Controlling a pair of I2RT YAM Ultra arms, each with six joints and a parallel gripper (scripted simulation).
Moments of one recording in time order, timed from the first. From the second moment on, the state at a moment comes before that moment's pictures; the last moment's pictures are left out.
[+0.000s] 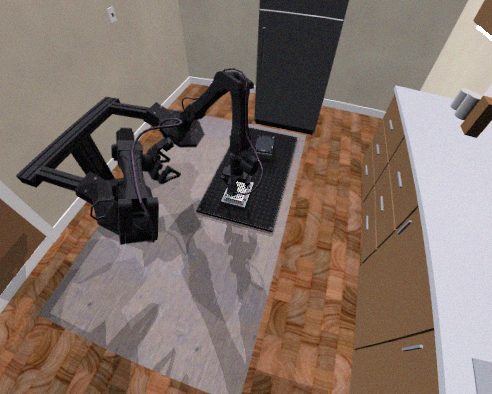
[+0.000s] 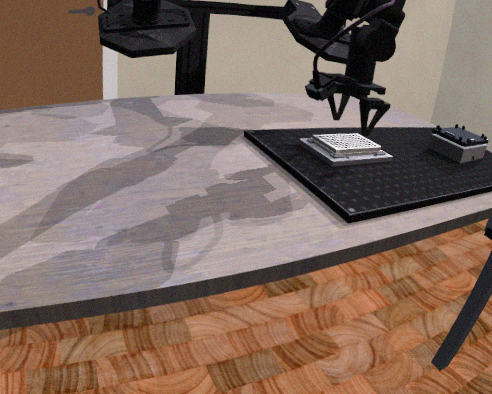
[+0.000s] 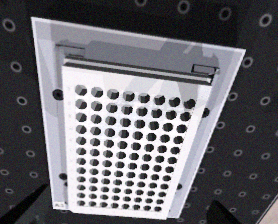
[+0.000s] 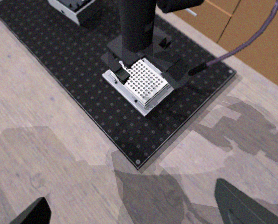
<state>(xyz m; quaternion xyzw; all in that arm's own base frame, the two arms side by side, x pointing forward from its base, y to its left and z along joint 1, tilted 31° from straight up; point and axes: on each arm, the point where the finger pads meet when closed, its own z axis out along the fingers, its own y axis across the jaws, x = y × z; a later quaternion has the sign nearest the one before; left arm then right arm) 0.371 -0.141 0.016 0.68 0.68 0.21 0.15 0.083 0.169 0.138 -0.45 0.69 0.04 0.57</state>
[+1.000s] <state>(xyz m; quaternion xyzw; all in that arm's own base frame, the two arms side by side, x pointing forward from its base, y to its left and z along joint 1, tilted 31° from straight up) 0.328 -0.129 0.037 0.44 0.81 0.13 0.36 0.083 0.169 0.138 -0.45 0.69 0.04 0.57</state>
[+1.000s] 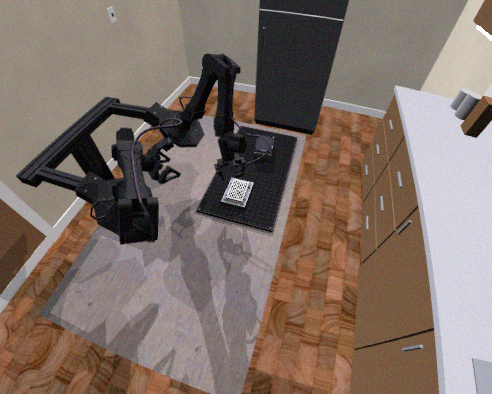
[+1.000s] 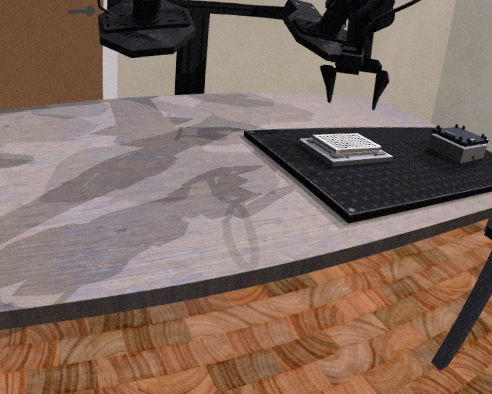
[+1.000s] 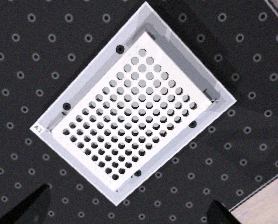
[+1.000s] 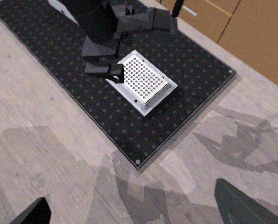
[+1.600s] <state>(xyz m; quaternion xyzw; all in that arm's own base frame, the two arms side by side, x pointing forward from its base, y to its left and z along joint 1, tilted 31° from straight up) 0.303 -0.117 0.031 0.29 0.84 0.08 0.45 0.083 0.169 0.138 -0.45 0.69 0.04 0.57</state>
